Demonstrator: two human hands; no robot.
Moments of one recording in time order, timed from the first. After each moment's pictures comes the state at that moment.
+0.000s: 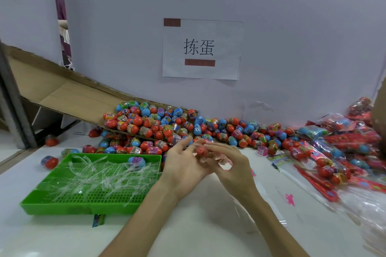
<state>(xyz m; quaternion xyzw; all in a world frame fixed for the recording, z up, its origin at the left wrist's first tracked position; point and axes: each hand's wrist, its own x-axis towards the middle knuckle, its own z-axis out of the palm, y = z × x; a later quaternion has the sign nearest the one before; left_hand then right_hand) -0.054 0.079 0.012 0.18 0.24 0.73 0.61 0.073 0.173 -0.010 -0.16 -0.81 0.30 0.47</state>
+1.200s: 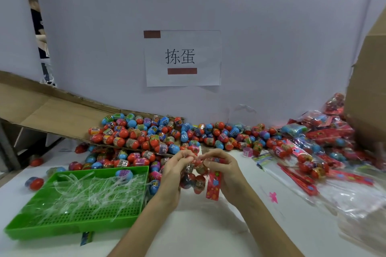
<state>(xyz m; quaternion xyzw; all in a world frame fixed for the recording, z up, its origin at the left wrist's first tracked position) -0.043 0.088 -0.006 0.36 0.49 0.71 0.35 0.083 0.186 -0.001 -0.18 -0.57 0.71 0.37</state>
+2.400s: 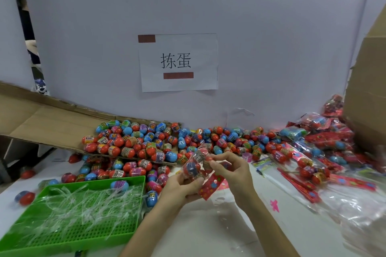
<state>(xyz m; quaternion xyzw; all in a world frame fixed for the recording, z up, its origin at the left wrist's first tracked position) -0.047 0.092 -0.017 0.33 0.54 0.63 0.45 0.094 0.203 -0.003 -0.22 -0.63 0.58 0.46</state>
